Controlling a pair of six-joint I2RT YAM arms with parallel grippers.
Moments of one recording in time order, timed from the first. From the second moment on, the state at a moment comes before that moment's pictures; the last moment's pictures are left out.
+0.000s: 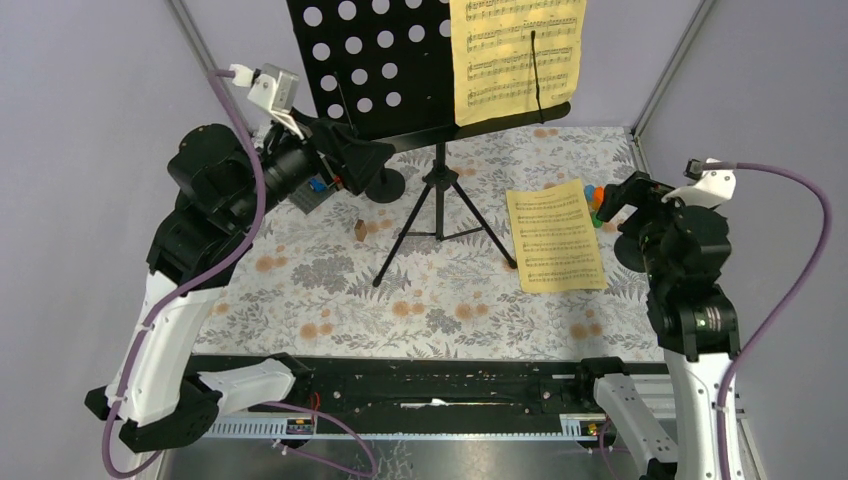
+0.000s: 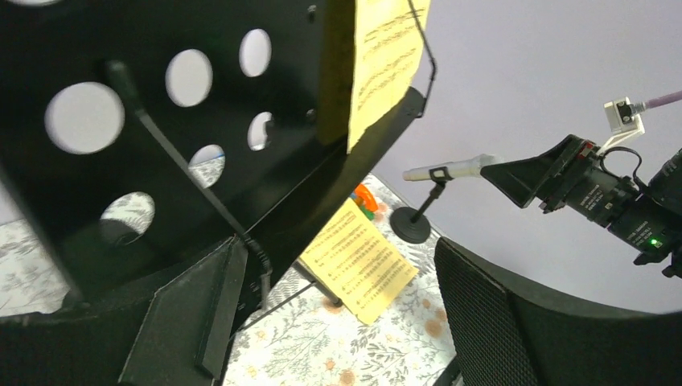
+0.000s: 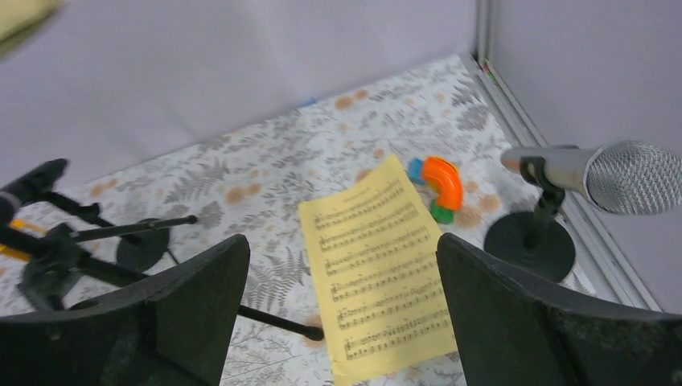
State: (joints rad) left arm -0.57 1.10 1.76 -0.58 0.20 -0.32; right arm 0.06 0.73 1.15 -0.62 0.24 0.31
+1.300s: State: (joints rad) left arm -0.78 1.40 2.27 -0.63 0.10 -0.42; right arm 0.06 0.72 1.31 -0.71 -0.15 0.28
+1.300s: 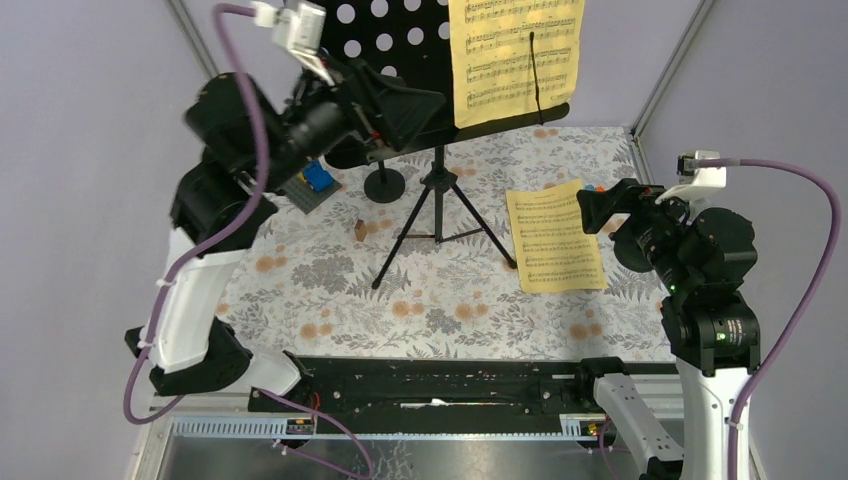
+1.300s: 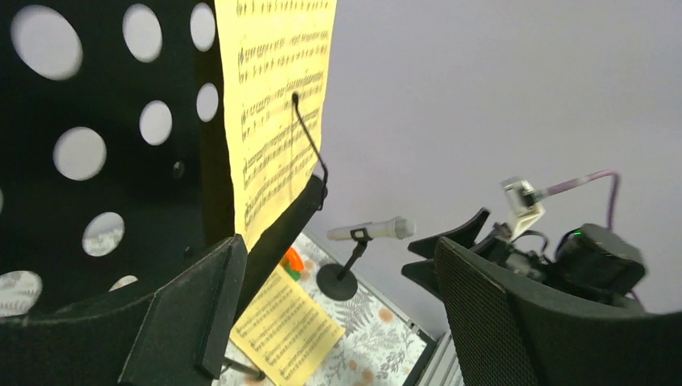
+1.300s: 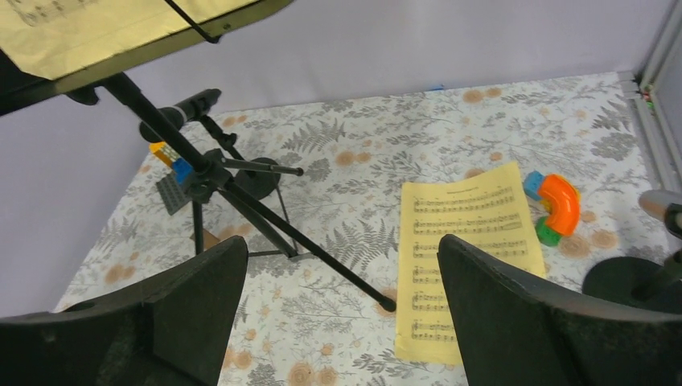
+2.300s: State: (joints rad) left arm -0.86 1.55 2.10 -0.42 -0.17 -0.48; right arm 0.06 0.70 1.37 -0.63 -0.26 0.39
